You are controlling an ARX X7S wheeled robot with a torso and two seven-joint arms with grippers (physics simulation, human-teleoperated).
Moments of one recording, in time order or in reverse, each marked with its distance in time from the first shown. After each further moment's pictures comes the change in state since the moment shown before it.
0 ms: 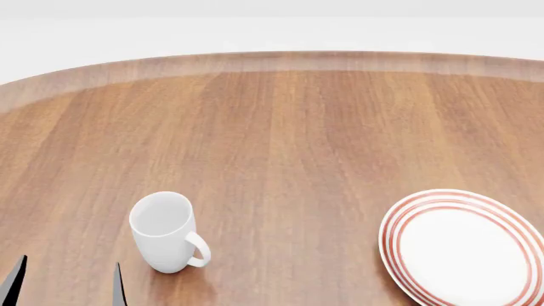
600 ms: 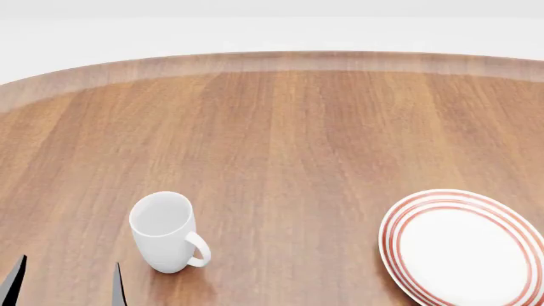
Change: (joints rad) left arm -0.002 -0.005 0.008 0.000 0.000 -0.001 -0.010; right arm 0.032 -0.031 -0.038 0.145 0.039 -0.049 -0.049
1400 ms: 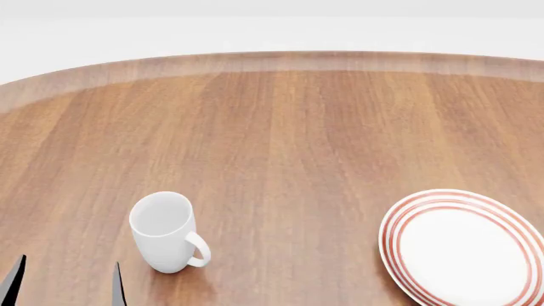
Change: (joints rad) left arm -0.004 -0.007 0.010 -0.003 0.005 0.006 -0.015; right arm 0.032 -0.033 -0.035 0.158 0.038 -0.061 -0.058
